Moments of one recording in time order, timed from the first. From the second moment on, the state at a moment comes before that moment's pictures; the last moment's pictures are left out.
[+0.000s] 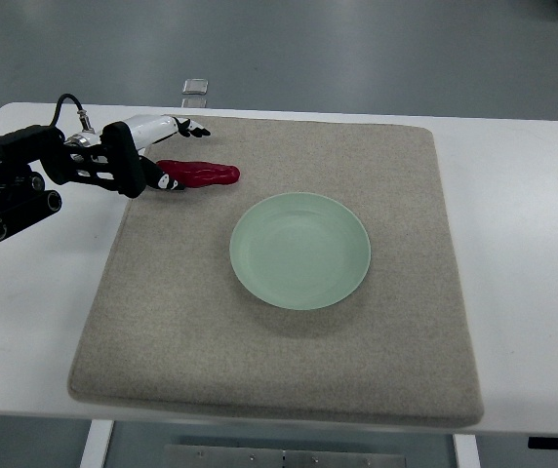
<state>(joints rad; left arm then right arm) -1.11 0.48 0.10 -0.71 1.10 0.14 -0.44 0.05 0.00 0.14 0.13 -0.17 0.00 0.10</state>
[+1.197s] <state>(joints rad) -1.11 0.44 0.14 -0.69 1.10 0.15 -0.44 0.05 0.00 0.14 0.13 -0.17 0.00 0.10</state>
